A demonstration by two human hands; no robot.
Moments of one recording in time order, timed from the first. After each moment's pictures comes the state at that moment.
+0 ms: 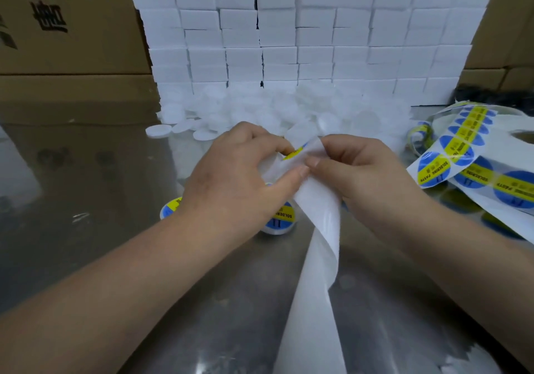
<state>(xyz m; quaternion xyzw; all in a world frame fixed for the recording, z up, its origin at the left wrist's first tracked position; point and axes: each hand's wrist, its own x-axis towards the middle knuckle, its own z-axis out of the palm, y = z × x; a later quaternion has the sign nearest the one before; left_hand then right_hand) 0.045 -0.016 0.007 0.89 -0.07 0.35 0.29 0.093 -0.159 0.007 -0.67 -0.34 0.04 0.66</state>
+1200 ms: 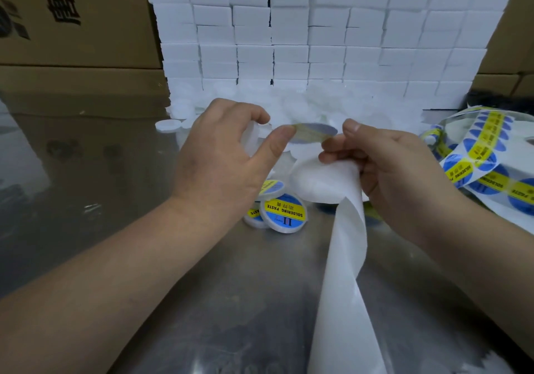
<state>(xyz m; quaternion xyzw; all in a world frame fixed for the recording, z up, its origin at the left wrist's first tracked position) 0.052 0.003 0.010 0.84 -0.03 0.46 0.30 0.097 -0.160 0.015 -0.64 -0.25 0.02 0.73</state>
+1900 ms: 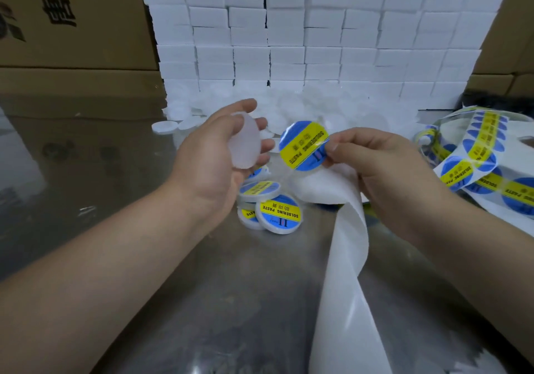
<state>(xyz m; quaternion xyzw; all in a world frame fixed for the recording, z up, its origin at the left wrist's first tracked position) 0.057 0.000 0.020 0.57 -0.01 0.20 0.80 0.099 -0.161 0.016 -0.65 -0.22 0.04 0.73</state>
